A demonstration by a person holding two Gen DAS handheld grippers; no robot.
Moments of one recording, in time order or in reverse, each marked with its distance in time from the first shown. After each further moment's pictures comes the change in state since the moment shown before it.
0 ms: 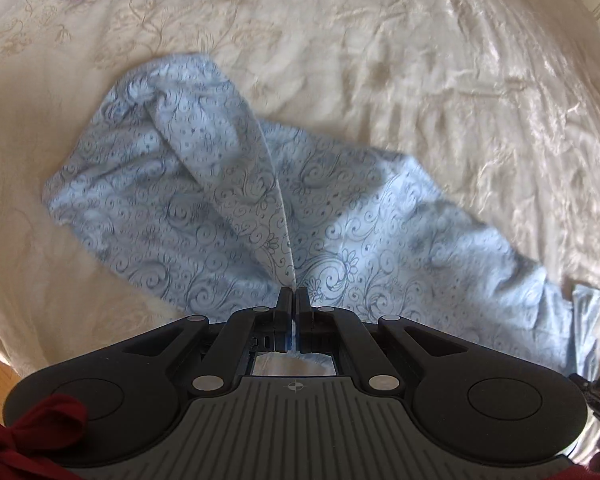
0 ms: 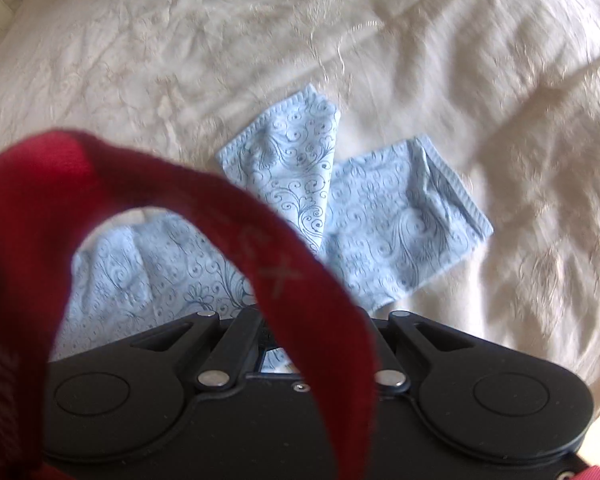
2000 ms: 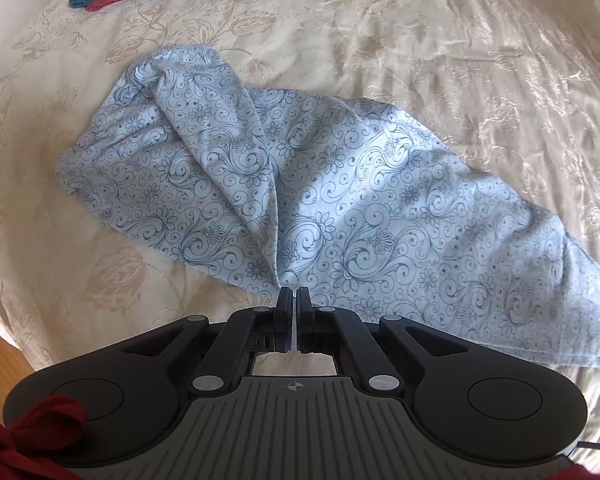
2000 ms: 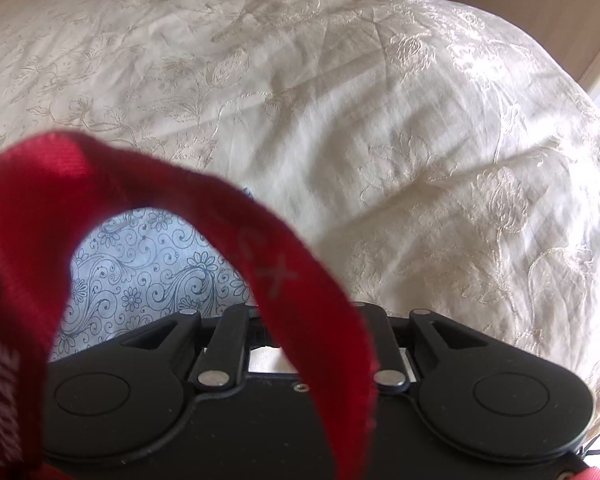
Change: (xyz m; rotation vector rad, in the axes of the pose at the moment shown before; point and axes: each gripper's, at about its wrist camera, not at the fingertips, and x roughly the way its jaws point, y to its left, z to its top) left arm -0.006 -0.026 -0.054 0.051 -0.104 0.100; right arm -0.027 -0.074 0.016 -0.215 -0.257 -0.224
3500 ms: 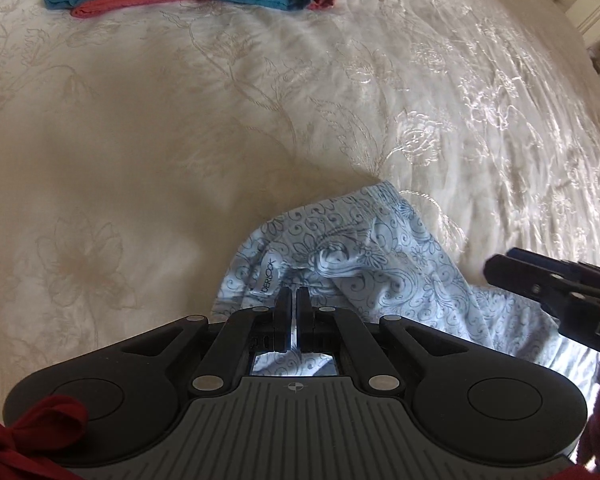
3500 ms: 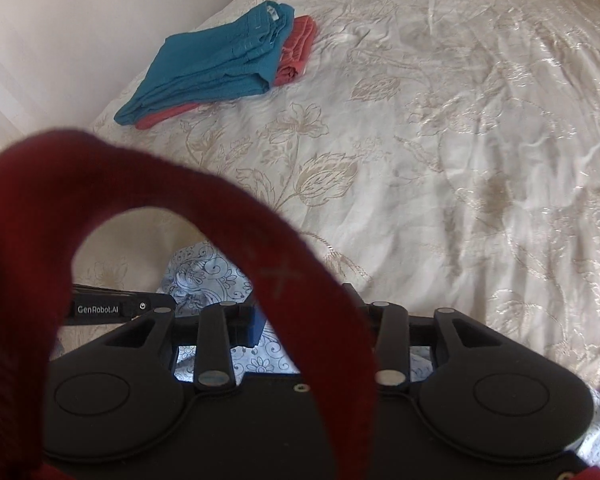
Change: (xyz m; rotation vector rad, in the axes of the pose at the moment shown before) left arm 0.104 0.207 0.180 0.031 0.046 -0.241; right arm -0.068 0.505 0.018 -0.469 0.057 0.773
